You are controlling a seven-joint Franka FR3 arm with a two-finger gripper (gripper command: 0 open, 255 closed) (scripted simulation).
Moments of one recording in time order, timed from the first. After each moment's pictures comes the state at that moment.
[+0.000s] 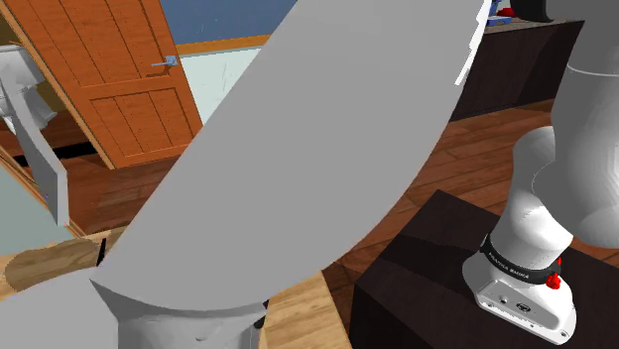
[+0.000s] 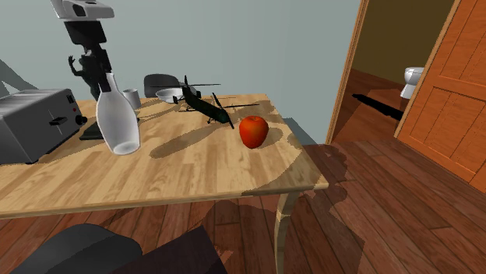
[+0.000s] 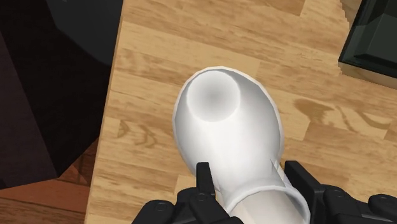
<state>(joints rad) 0.58 0.19 0.85 -1.74 -0.18 1.86 1.68</state>
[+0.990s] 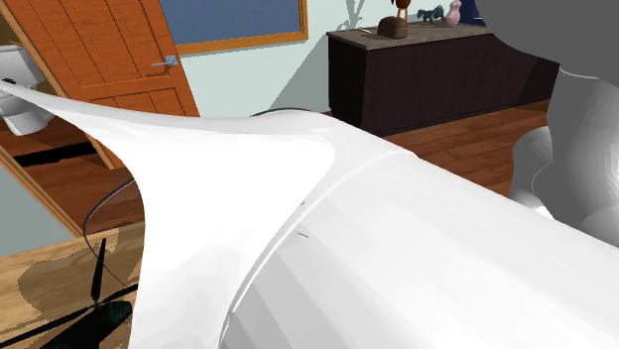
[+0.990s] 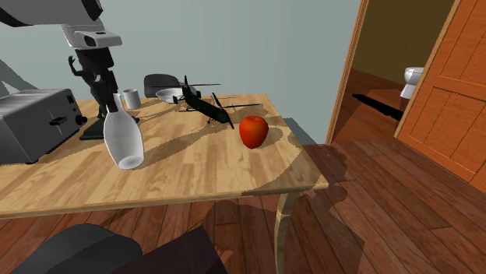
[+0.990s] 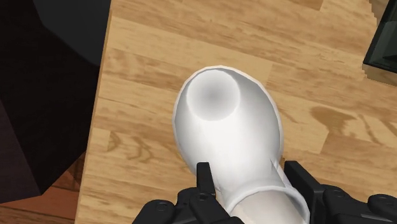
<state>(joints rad) 0.59 0.23 0.84 -1.86 -0.23 2.01 1.71</state>
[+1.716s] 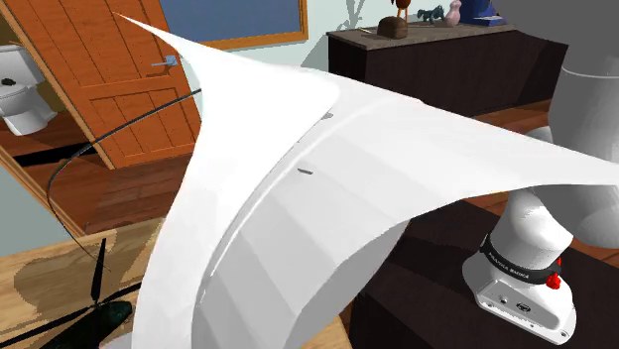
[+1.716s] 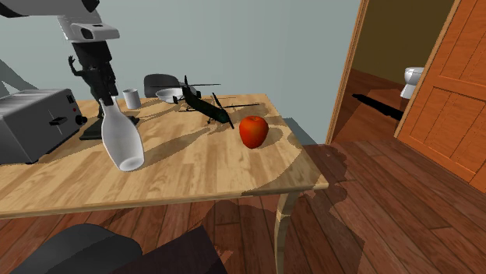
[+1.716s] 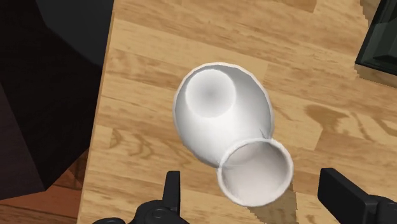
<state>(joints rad) 0.59 0.22 0.84 -1.83 -0.21 1.97 1.70</state>
